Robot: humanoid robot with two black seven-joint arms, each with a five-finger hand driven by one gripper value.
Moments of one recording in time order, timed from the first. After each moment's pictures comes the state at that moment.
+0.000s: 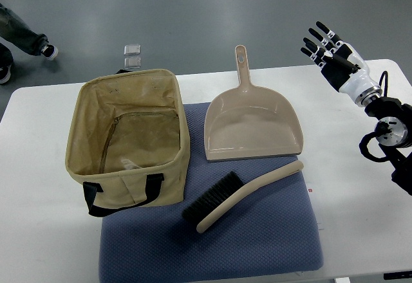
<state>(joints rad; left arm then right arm) 0.00 0.00 -0.11 -0.13 -0.07 -0.04 0.10 0.67 -0.27 1.02 0.61 -0.32 0.44 0.29</state>
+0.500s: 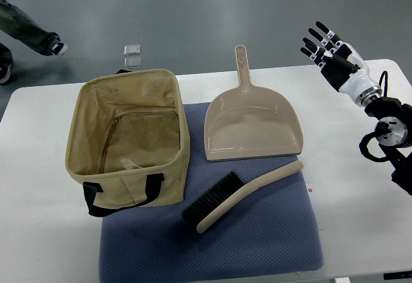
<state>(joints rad) 0.00 0.00 -0.11 -0.12 -0.07 -0.04 0.10 0.67 -0.27 1.01 0.61 -0.32 0.44 0.29</state>
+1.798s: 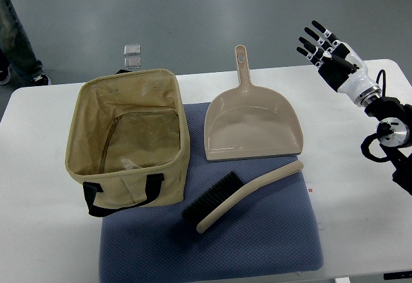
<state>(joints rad) 0.00 0.00 -0.11 -0.12 -0.07 -0.04 0.10 0.67 -0.27 1.01 0.61 -0.32 0.50 0.28</state>
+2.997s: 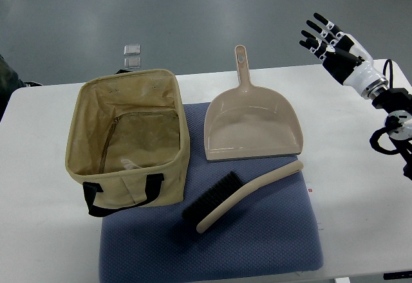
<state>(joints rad) 0.00 0.00 -0.11 -0.12 -0.07 -0.04 0.10 0.71 -0.36 0.92 0.68 -0.34 0.51 0.29</state>
